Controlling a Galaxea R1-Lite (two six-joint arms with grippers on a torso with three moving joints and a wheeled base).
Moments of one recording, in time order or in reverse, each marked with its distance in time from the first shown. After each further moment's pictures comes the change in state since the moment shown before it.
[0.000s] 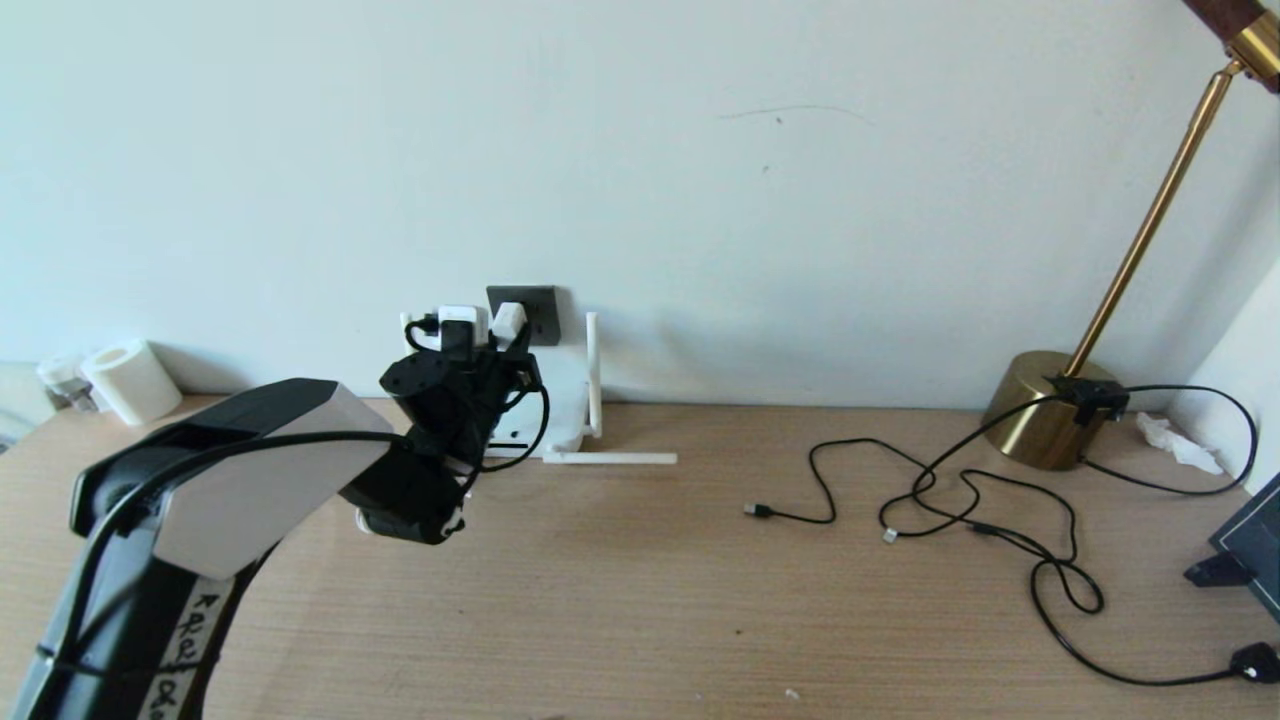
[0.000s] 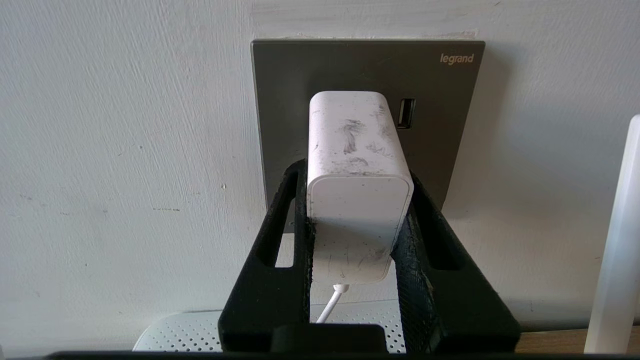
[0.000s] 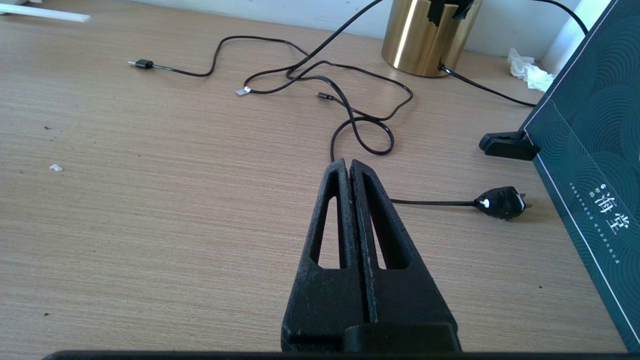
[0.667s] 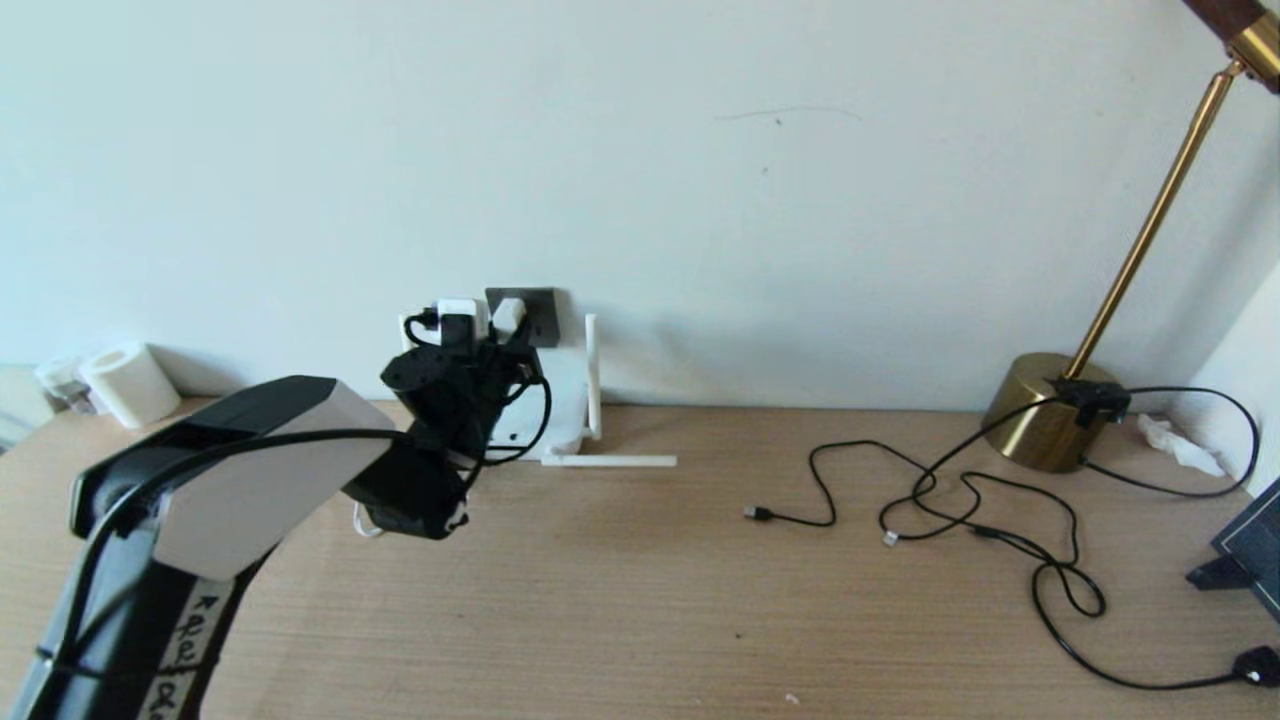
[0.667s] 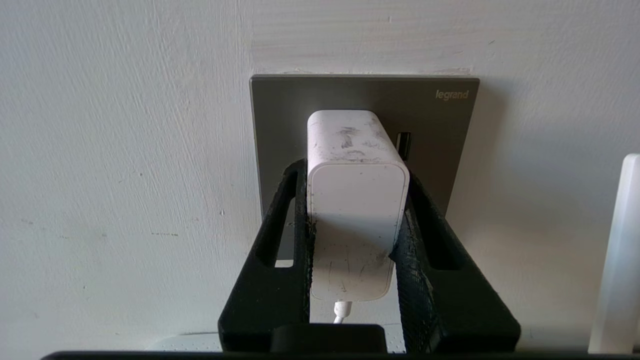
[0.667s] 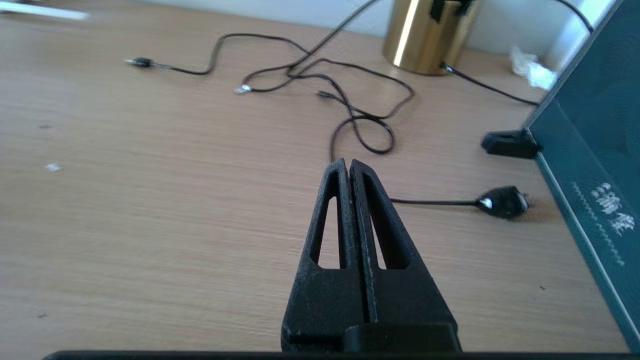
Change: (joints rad) left arm -0.011 -0.007 -0.024 0.004 0.011 0.001; right arm 0.001 0.000 0.000 0.000 0.000 0.000
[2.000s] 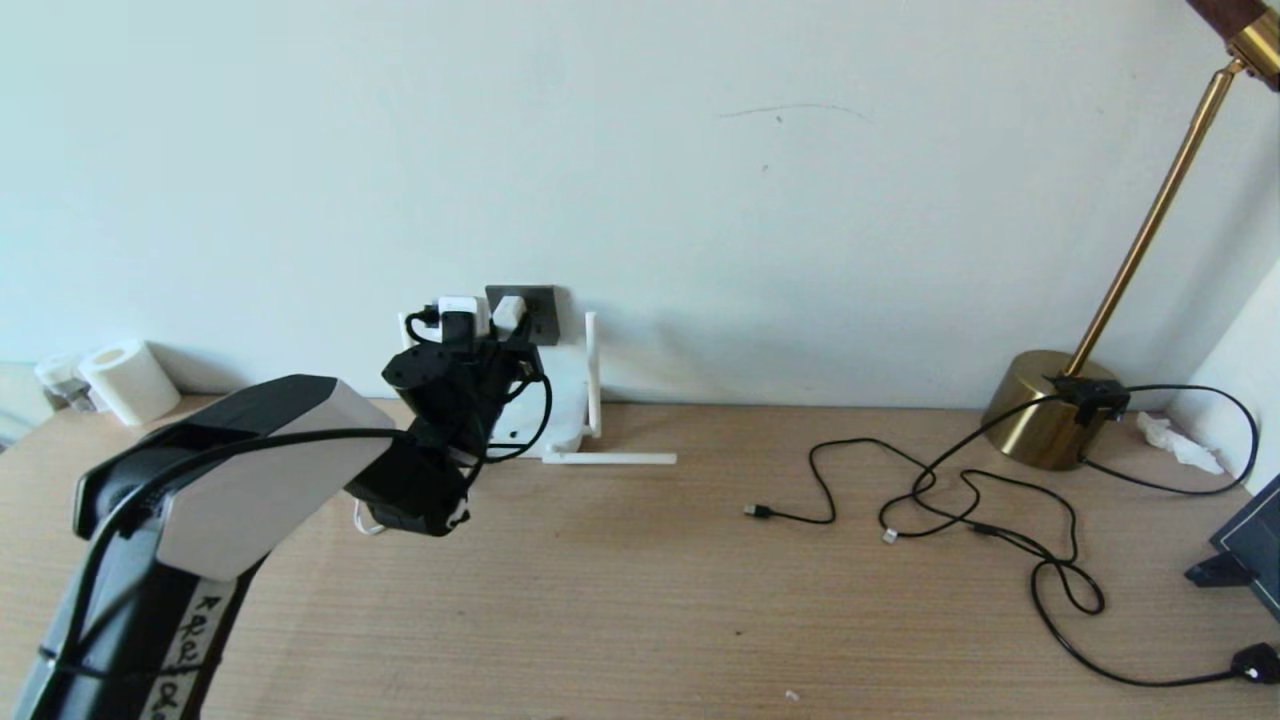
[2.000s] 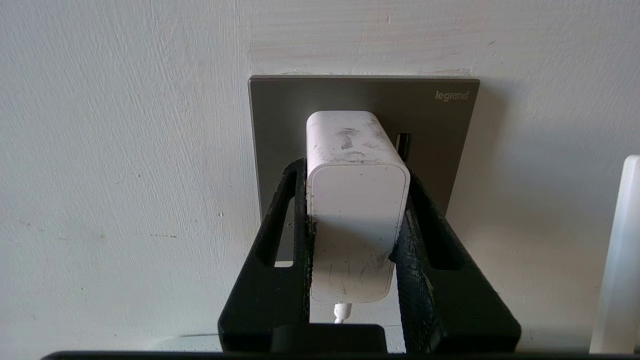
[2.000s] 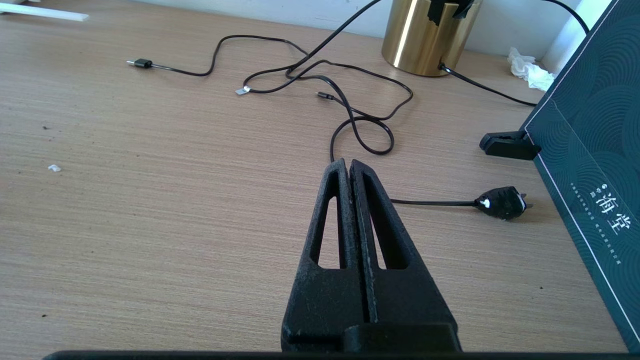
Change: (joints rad) left arm 0.000 0.016 -0.017 0.012 0.000 -0.001; right arm -0.001 0.000 0.000 0.001 0.000 0.000
